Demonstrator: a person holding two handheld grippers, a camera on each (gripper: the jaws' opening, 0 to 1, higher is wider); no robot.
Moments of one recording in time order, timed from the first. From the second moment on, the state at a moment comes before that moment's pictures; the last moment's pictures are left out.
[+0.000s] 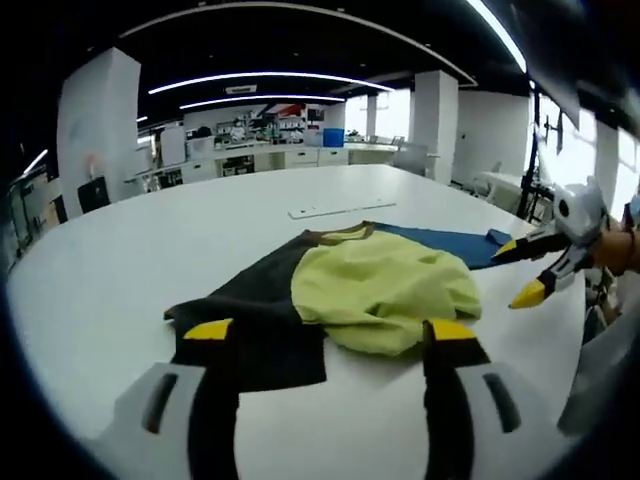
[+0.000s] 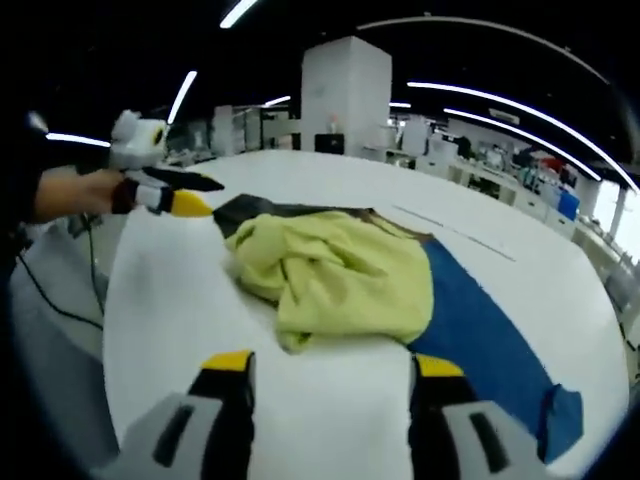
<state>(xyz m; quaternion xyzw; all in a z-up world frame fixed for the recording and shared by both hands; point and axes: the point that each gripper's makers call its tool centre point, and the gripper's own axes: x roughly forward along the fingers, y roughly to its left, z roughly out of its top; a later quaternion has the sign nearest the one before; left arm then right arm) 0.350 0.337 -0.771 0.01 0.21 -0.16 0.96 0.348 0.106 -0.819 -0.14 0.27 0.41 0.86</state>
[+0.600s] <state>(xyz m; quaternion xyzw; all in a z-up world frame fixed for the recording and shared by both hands) 0.335 0.303 -0.794 -0.01 0.25 -0.14 0.96 0.335 0.141 -0.834 -0.15 0.26 0.44 0.84</state>
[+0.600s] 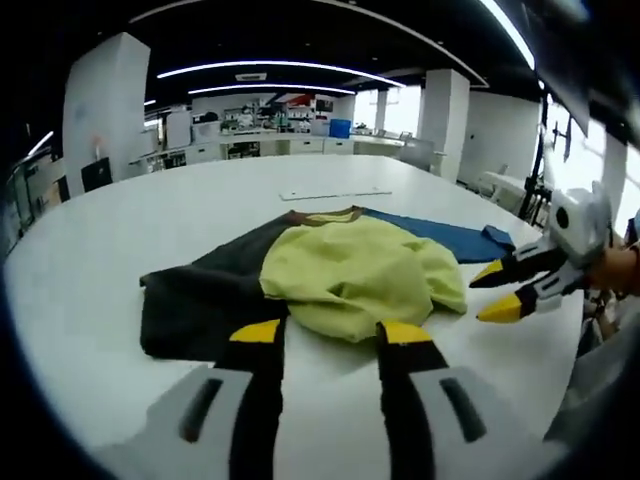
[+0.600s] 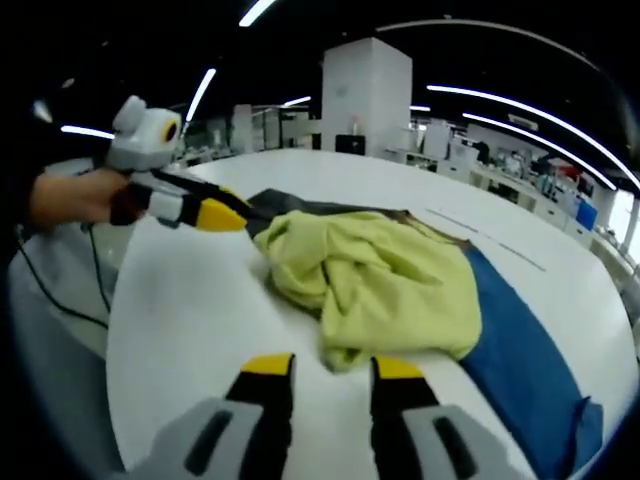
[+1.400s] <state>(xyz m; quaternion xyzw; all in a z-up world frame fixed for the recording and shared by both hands) 0.335 0.267 -0.827 -0.09 0.28 -0.14 0.94 0.342 0.145 -0.847 -0.15 0.28 0.43 0.85</state>
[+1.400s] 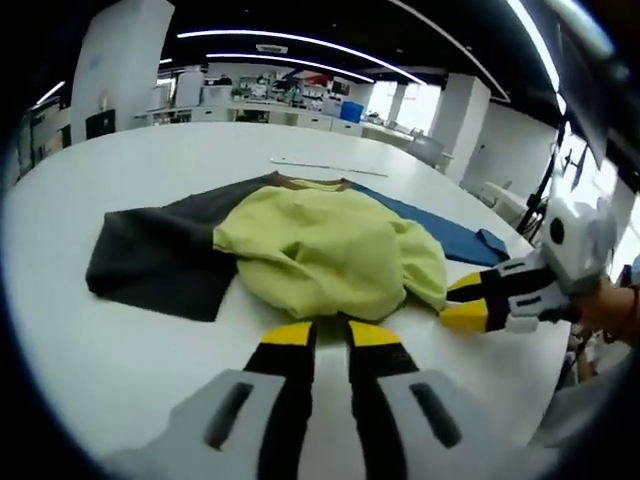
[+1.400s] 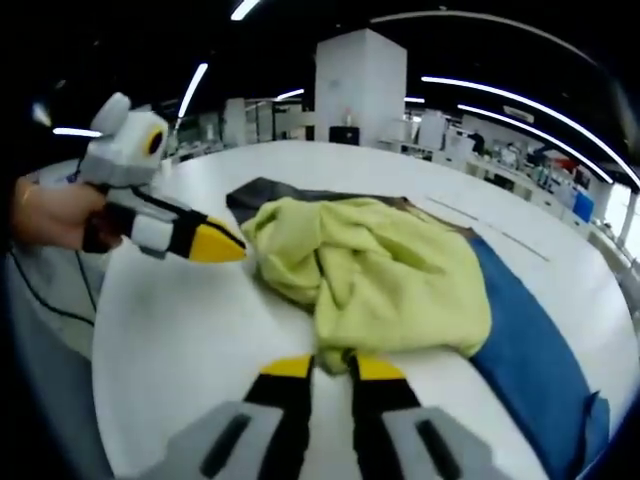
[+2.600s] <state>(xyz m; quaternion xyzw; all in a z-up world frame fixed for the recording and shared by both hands) 0.343 0.306 -0.777 -0.12 0.22 -0.12 0.96 0.345 0.131 -0.791 -0.13 0.22 0.42 0.87</state>
